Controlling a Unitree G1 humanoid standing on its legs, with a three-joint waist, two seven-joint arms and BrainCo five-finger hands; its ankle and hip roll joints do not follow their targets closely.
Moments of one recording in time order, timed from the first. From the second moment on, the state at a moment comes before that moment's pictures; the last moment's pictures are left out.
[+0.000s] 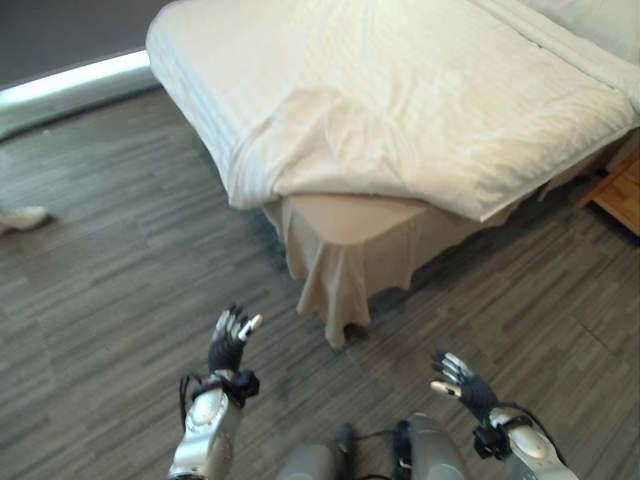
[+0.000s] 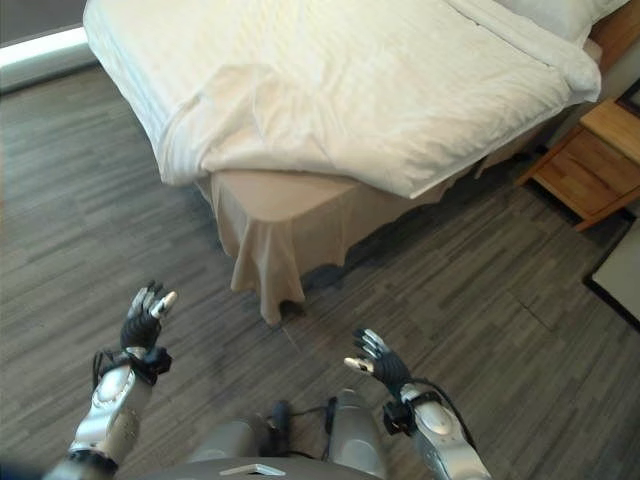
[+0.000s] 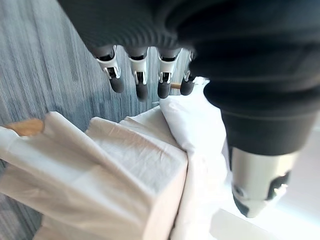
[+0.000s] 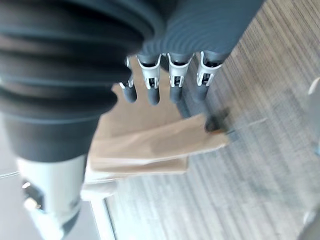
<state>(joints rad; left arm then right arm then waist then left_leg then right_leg) 0.10 0.30 -0.07 0.37 -0.65 -0.23 0.12 0.19 -0.40 0.30 0.28 0.41 -0.09 0.18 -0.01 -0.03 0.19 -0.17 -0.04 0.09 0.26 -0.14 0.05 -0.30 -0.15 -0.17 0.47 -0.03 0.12</state>
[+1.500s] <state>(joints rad) 0.13 0.25 -0.05 0.38 -0.67 -0.23 0.08 0.17 -0.52 0.28 0.17 0.35 -0.12 0.20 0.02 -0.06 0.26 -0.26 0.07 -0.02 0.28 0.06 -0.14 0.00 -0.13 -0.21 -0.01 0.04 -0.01</state>
